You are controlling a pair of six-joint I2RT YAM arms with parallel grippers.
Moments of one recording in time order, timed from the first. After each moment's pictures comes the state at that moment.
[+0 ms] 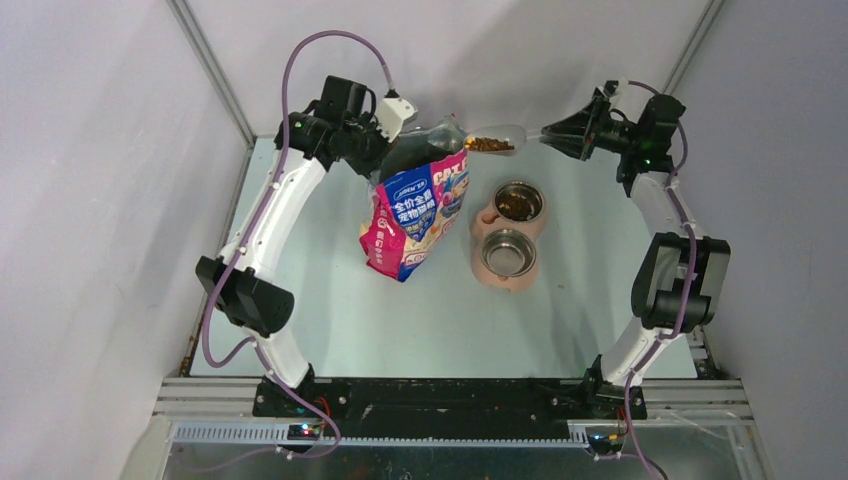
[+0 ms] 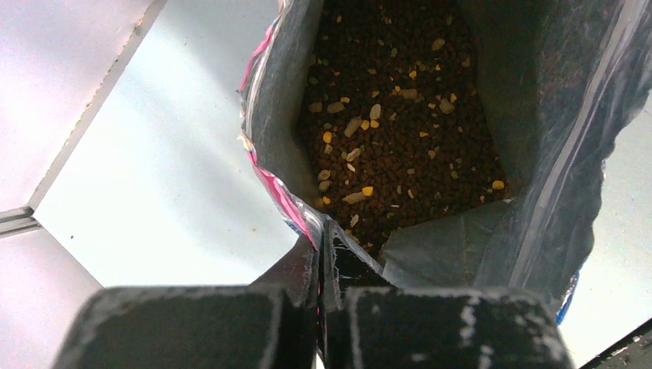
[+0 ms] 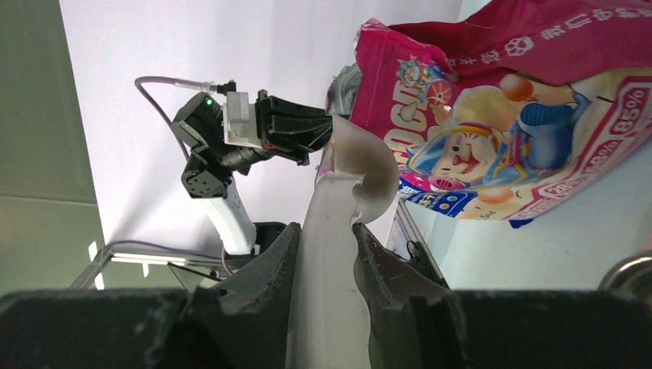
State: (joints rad) left arm -0.39 1.76 2.04 -1.09 0.15 0.47; right arm -0.14 1.77 1.43 0.38 -1.32 1.42
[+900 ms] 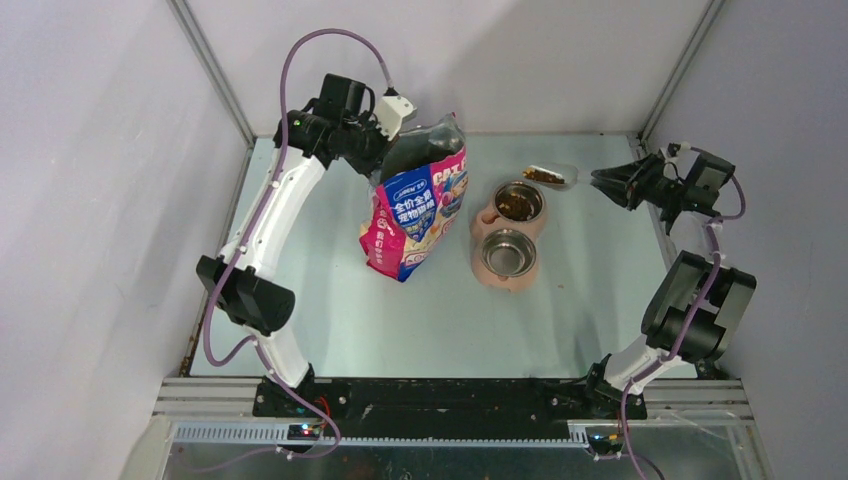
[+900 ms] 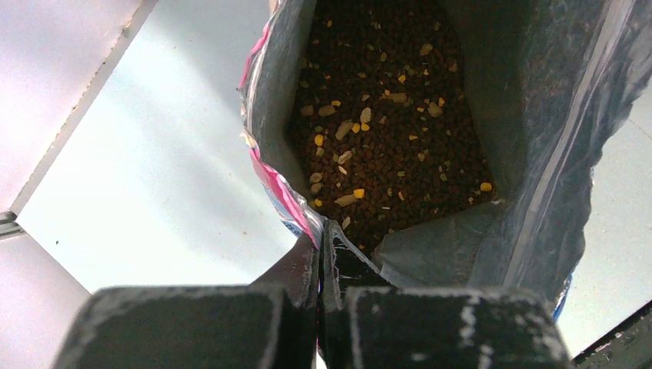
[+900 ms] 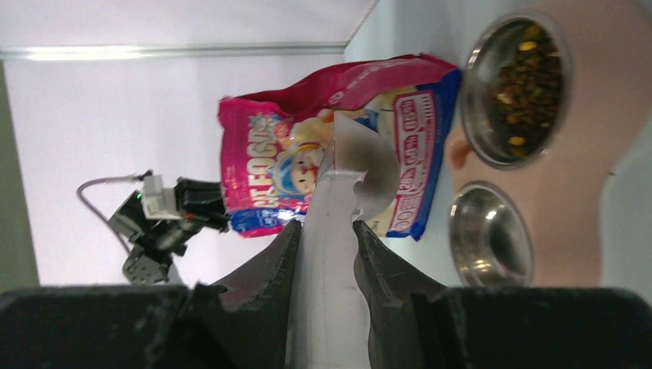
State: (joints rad) left arm -0.38 1.77 2.06 -1.10 0.19 0.45; right arm -0.45 1.61 1.11 0.07 -1.21 1.08
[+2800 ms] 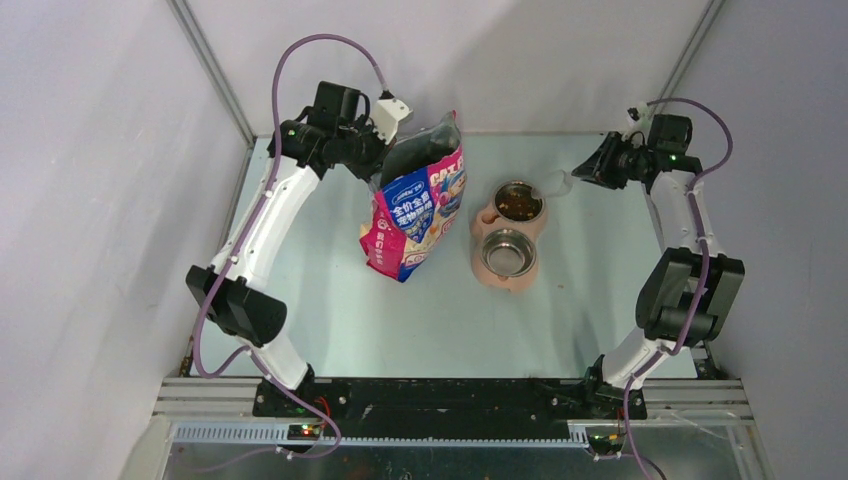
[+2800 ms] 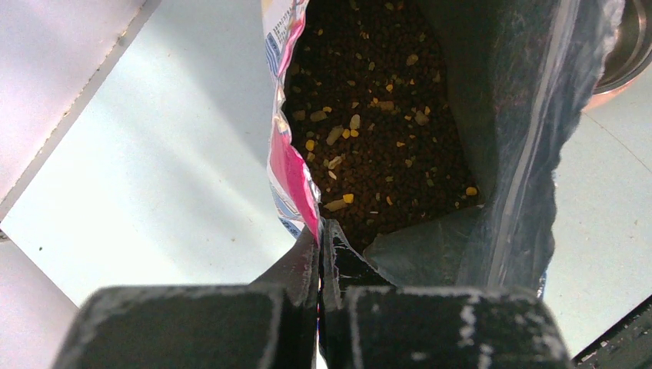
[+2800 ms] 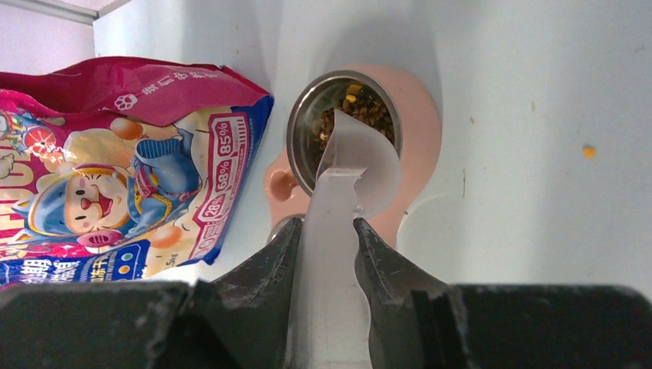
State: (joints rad) left arm -0.38 1.69 1.94 -1.02 0.22 0.42; right arm -0.24 1.68 1.47 -0.56 -0.64 0.32
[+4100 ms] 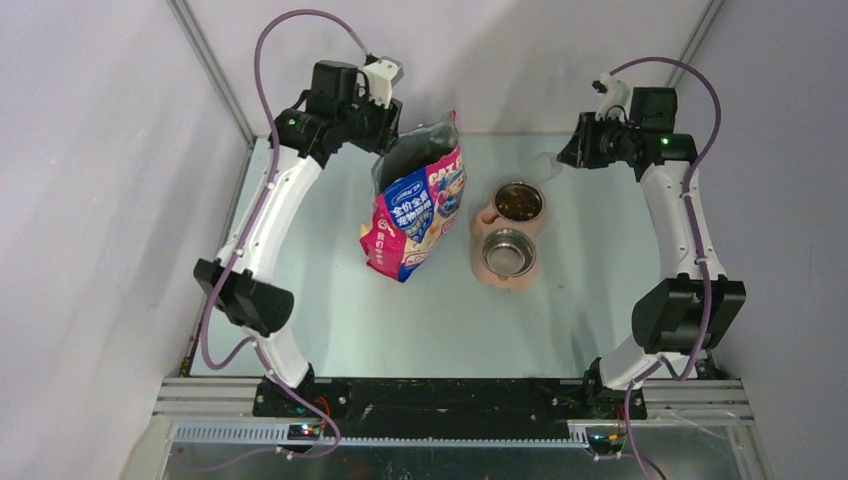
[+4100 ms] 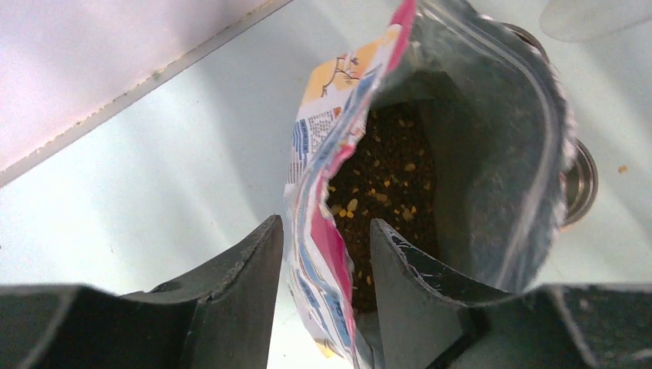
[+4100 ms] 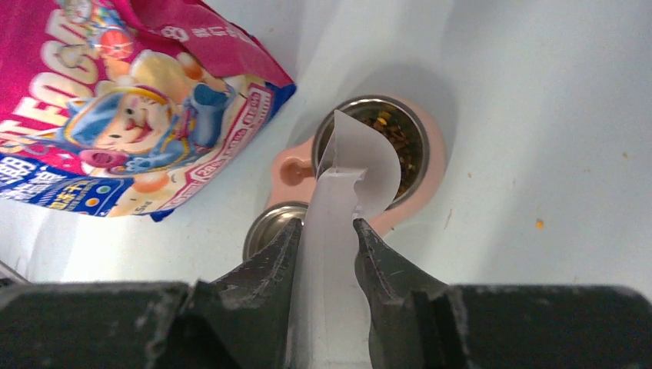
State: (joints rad) left arm -0.38 1.74 2.07 -0.90 0.18 0.15; right arm -0.07 1.61 1.68 -0.75 -0.54 -0.01
